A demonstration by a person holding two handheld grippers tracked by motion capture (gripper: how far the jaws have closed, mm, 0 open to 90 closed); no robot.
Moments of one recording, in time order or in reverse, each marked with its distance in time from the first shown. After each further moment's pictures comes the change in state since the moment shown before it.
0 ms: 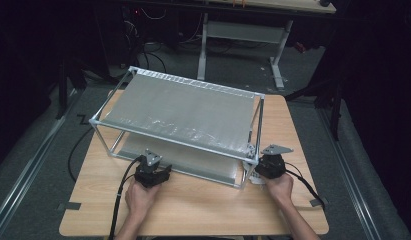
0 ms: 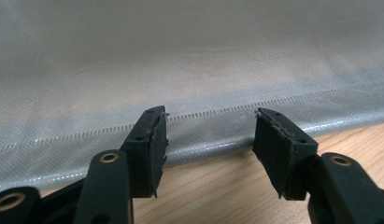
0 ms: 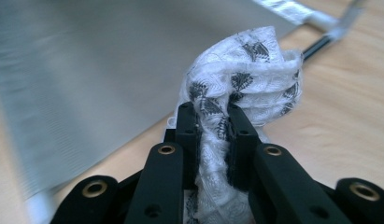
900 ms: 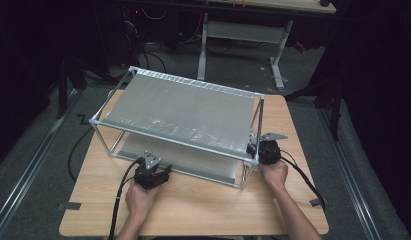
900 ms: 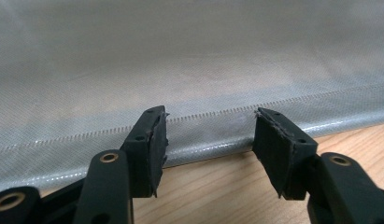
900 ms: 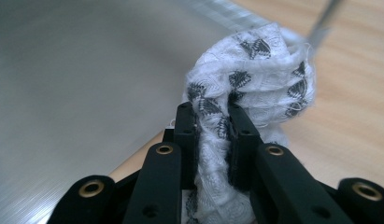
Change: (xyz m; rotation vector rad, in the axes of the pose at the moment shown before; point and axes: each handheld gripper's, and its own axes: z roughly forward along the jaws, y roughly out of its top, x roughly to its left) left arm 0.000 -0.007 0.000 -0.051 0.000 0.004; right arm -0.008 0.016 0.022 0.014 -0.026 0.036
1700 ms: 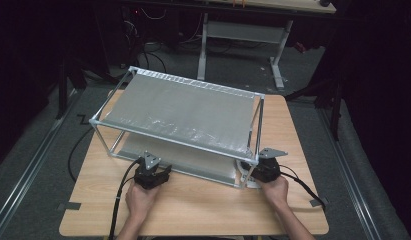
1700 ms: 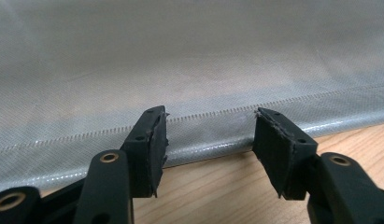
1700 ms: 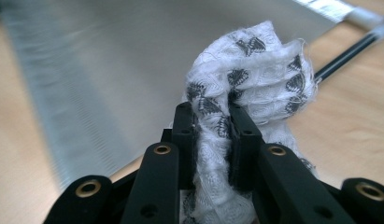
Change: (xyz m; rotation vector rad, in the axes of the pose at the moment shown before) left arm 0.000 0.000 0.000 -0.001 0.001 0.001; right arm 0.028 -0.020 -0.017 -0.007 0.068 -0.050
